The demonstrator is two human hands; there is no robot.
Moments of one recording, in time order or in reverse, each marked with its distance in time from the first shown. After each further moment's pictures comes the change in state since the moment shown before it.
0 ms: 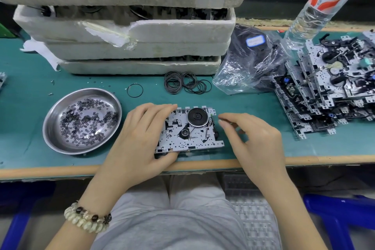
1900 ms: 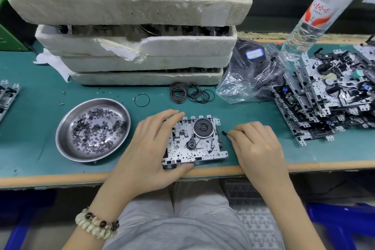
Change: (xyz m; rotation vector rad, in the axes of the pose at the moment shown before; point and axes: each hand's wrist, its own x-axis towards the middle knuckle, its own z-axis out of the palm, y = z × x) left_hand -0.005 -0.003 0.001 -0.124 0.023 0.037; right_hand -0.006 0.016 0.007 -0.417 0.022 -0.296
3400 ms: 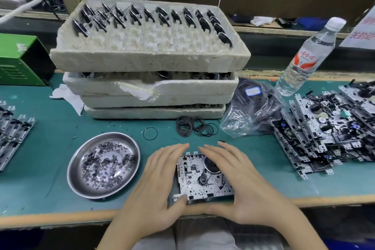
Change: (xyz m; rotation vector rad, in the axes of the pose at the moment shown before) left_hand -0.004 -0.001 -0.008 -0.194 0.019 0.024; right_hand 0.038 -0.019 -0.021 0.454 -0.633 -0.017
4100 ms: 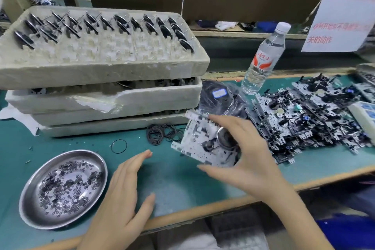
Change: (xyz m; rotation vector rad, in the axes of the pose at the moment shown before) left_hand 0.002 -0.005 0.000 -0.104 0.127 0.022; right_hand -0.009 0.004 -0.058 0.110 0.529 0.126
